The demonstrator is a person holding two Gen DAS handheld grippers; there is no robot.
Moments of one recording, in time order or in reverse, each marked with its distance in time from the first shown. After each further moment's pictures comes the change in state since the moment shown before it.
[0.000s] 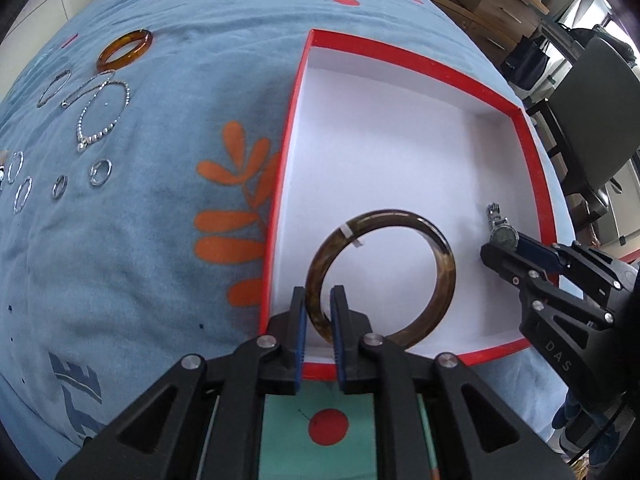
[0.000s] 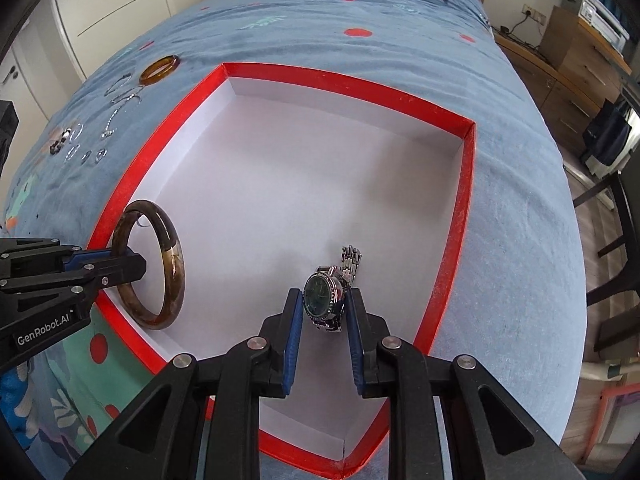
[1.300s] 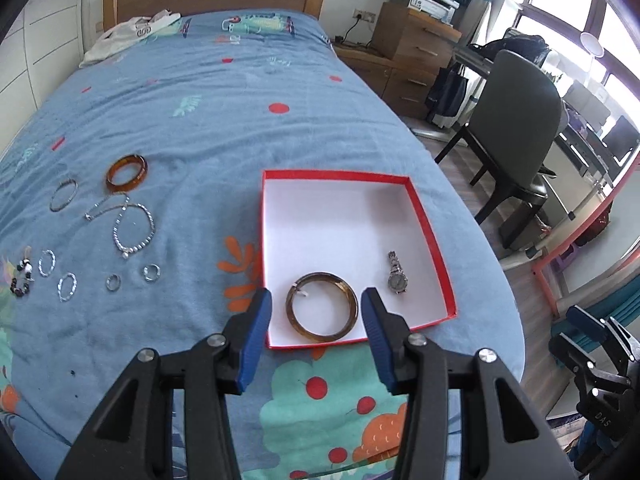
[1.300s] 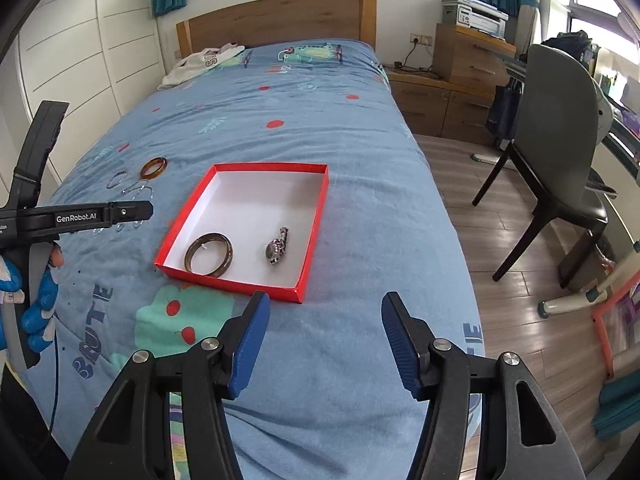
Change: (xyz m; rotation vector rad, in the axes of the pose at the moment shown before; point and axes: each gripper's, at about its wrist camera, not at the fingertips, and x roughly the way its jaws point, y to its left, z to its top) left arm -0.148 0.008 -0.009 0.208 -0.267 -0.147; right arm -0.192 0.014 -0.114 0.287 -0.277 -0.155
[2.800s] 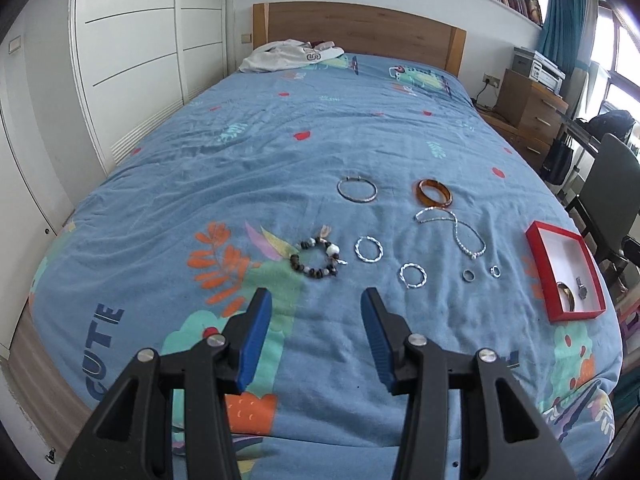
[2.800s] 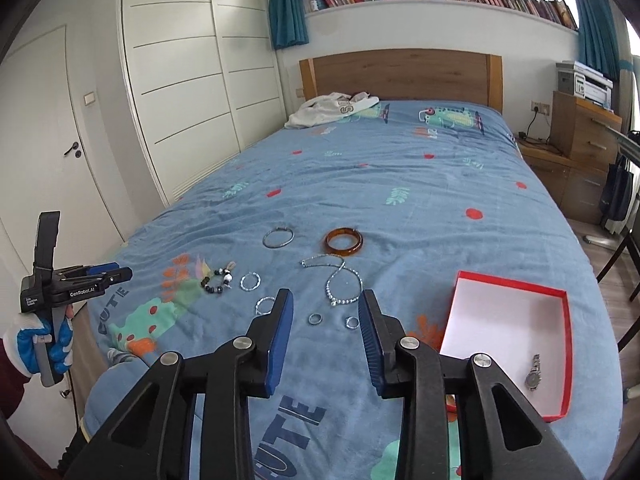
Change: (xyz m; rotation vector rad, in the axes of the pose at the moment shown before) left arm -0.145 0.356 -0.090 -0.182 -0.153 0.320; right arm 0.009 0.268 0.072 -0.157 -0.182 0.341
